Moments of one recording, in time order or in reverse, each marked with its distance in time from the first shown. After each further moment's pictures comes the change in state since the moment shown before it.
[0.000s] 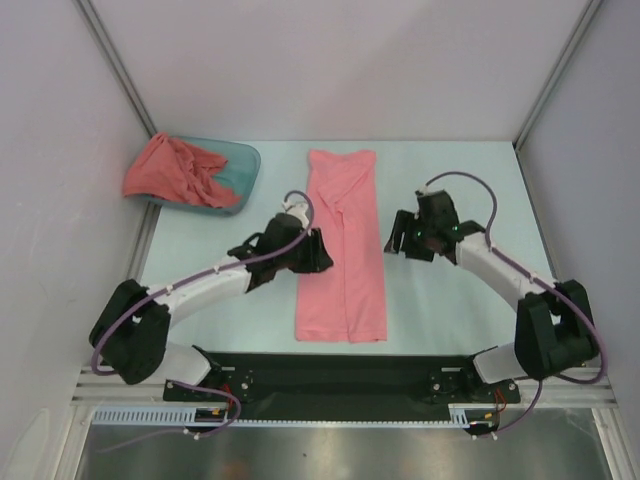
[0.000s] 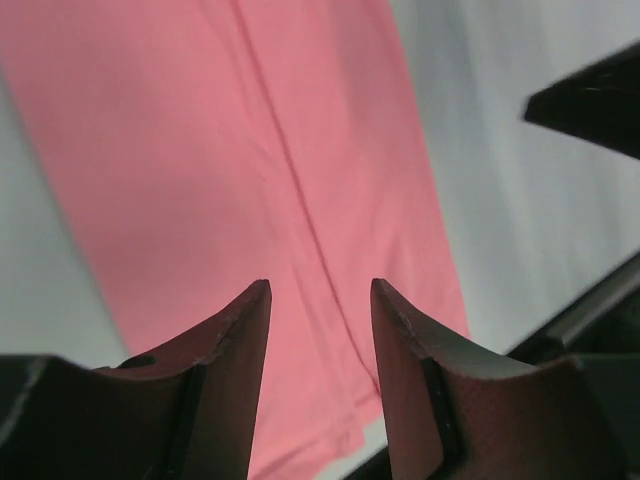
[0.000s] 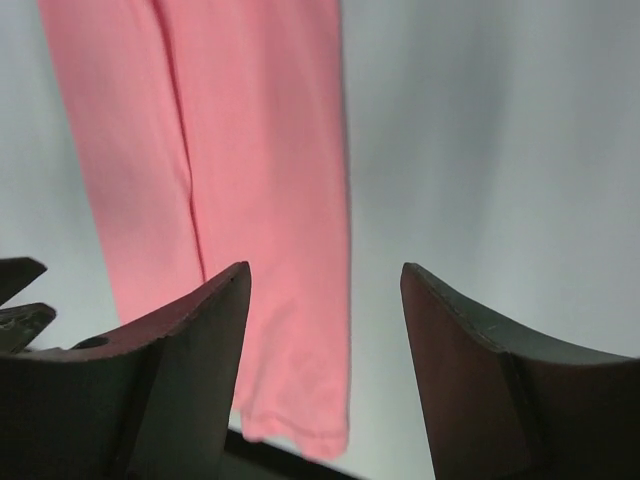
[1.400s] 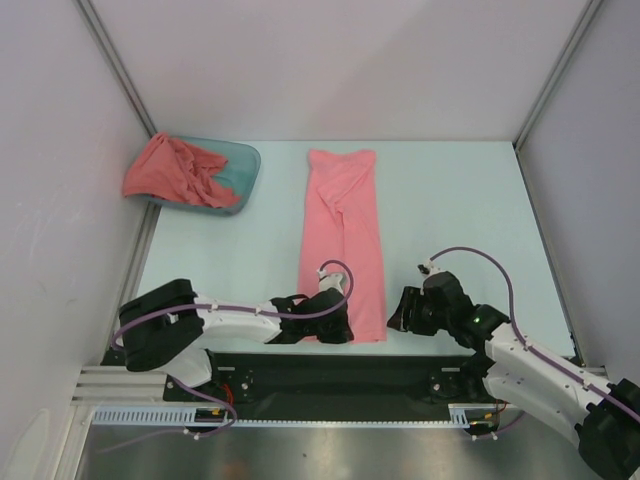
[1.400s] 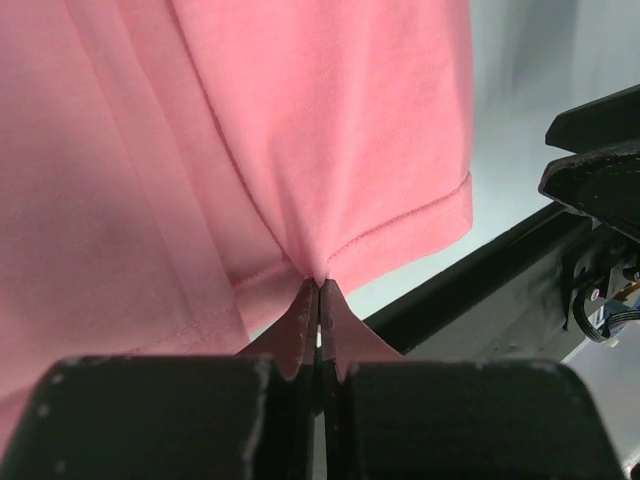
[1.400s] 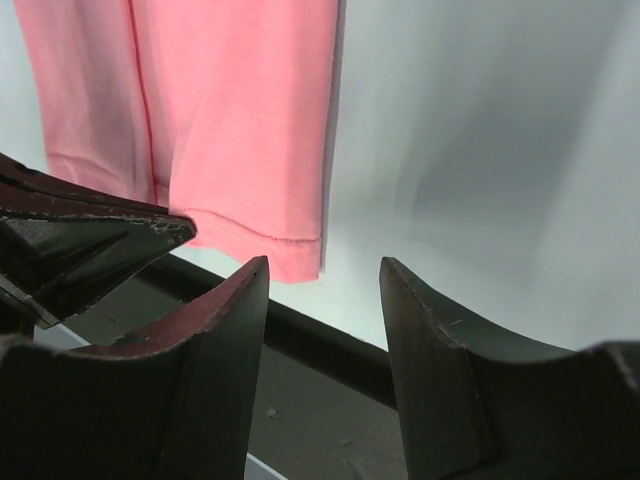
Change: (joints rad) left arm -0.558 0.096 -0.217 0.128 -0.182 -0.449; right arm 0.339 -0.696 -0.661 0.003 0.002 0.233
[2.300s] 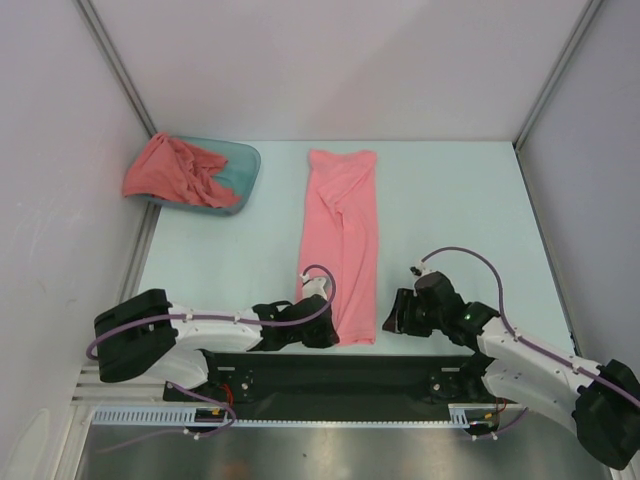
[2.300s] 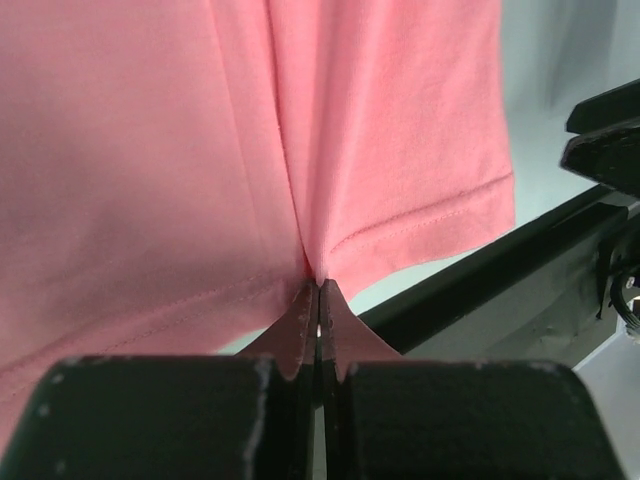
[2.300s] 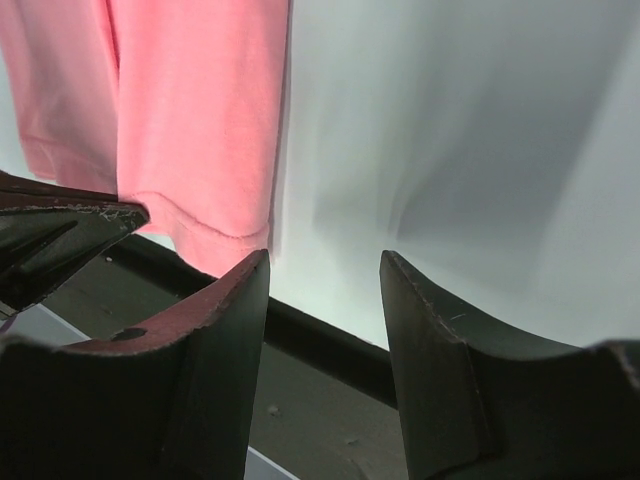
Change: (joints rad) left arm -0.003 -0.151 -0.122 -0.044 -0.055 -0.019; right arm 0.043 0.091 0.000 0.058 0.004 0.022
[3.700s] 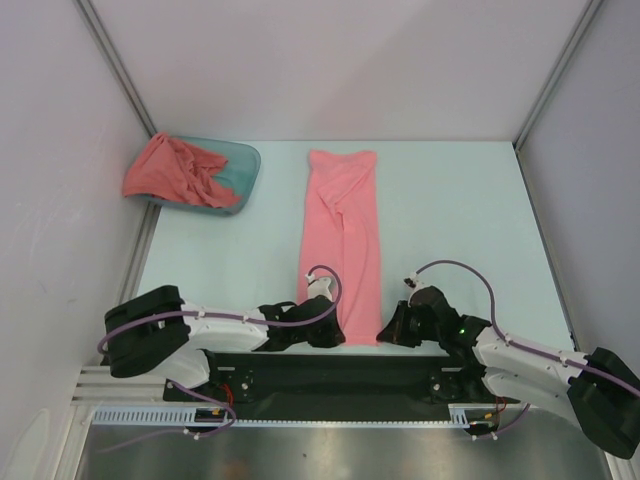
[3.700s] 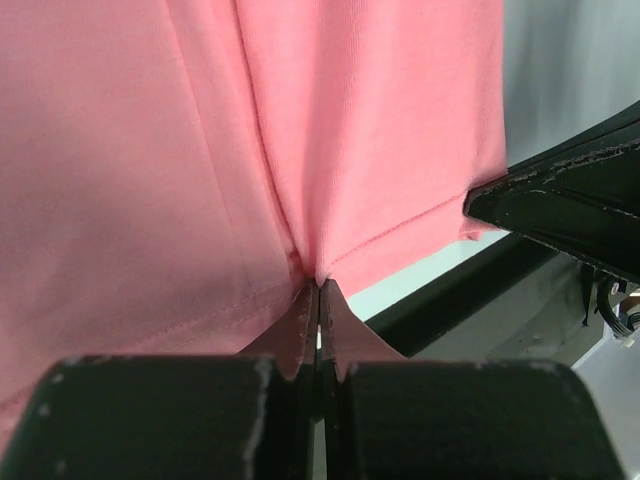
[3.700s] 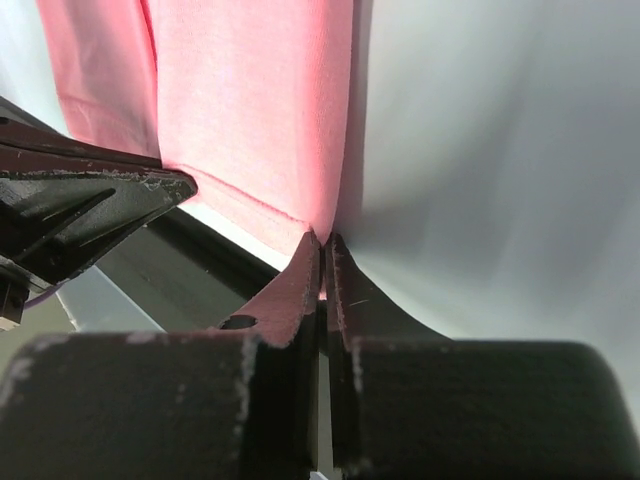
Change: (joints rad) left arm -0.010 0.062 0.005 0.095 0.004 0.005; right arm 0.102 0.043 -0.158 0.293 -0.037 0.176
